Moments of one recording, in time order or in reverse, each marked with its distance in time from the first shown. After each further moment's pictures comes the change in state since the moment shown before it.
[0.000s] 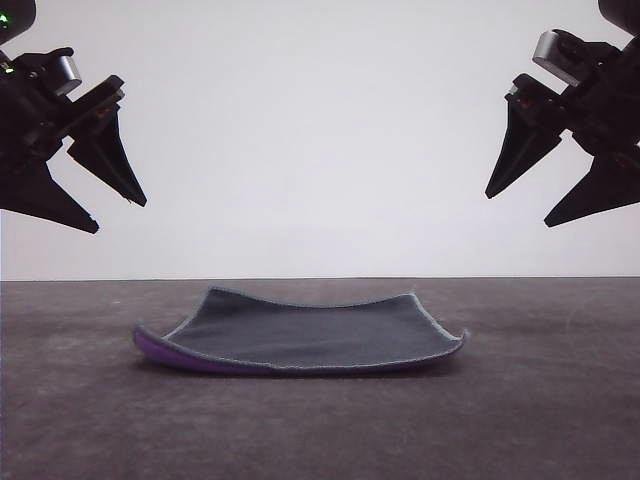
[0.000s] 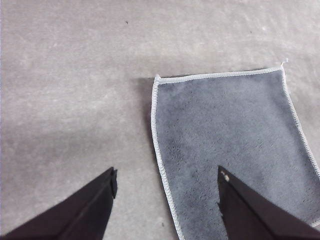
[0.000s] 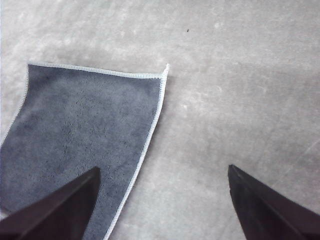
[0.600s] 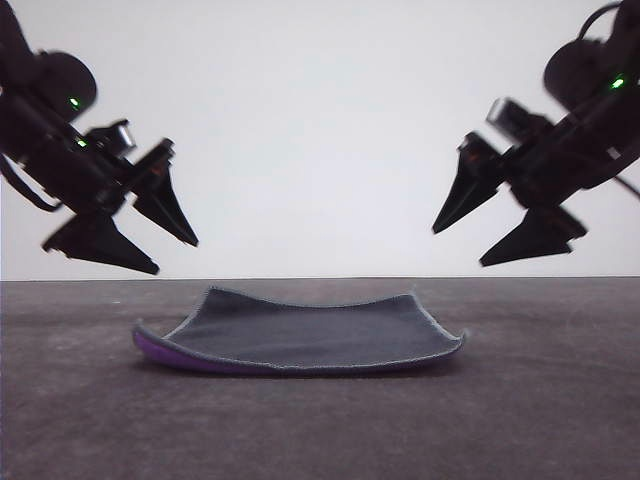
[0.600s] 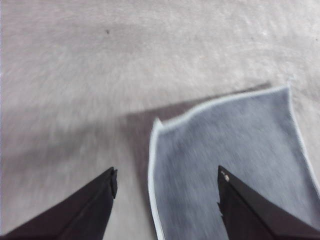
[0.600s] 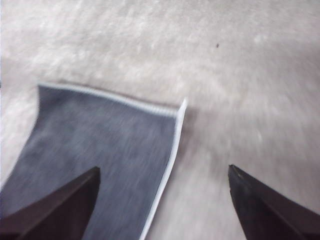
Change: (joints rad) left_arx -0.012 0.449 0.310 0.035 0.128 -0.007; right_arx 0.025 0.428 0.250 0.122 -0.158 0.043
